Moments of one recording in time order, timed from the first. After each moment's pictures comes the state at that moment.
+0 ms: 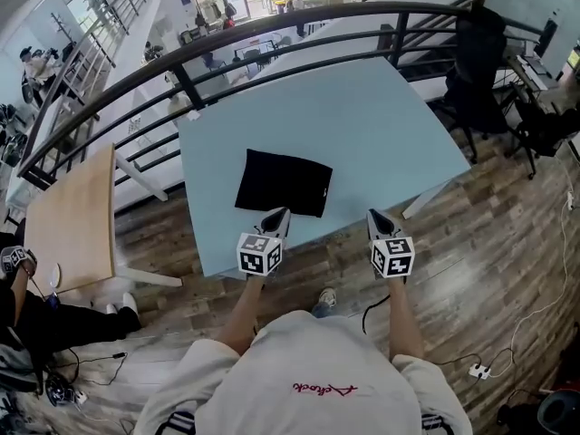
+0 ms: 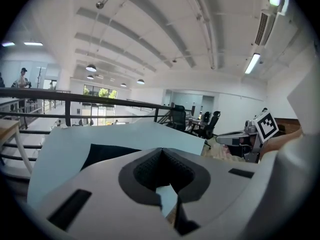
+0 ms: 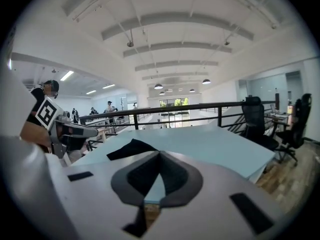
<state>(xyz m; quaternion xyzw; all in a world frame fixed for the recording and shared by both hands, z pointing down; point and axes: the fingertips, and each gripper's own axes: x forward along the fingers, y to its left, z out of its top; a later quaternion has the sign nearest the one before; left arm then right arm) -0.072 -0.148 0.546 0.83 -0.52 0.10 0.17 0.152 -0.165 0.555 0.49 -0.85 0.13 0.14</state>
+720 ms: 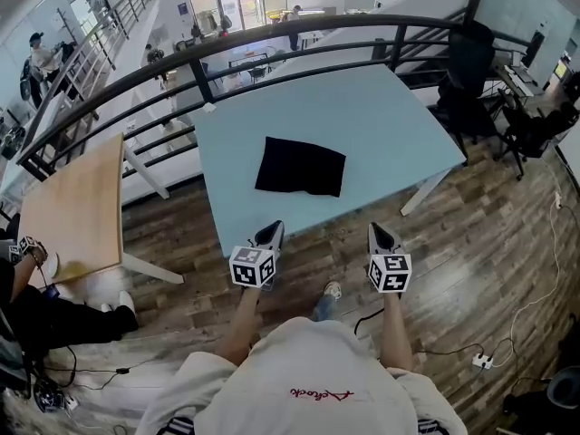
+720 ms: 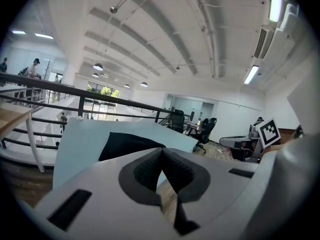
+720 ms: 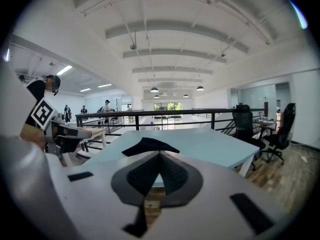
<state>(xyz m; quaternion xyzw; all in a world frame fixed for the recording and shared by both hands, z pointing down) -0.168 0.003 0.540 0.83 -0.52 0.06 0.19 0.081 -0.008 0.534 0.54 -0.83 0.10 0.14</state>
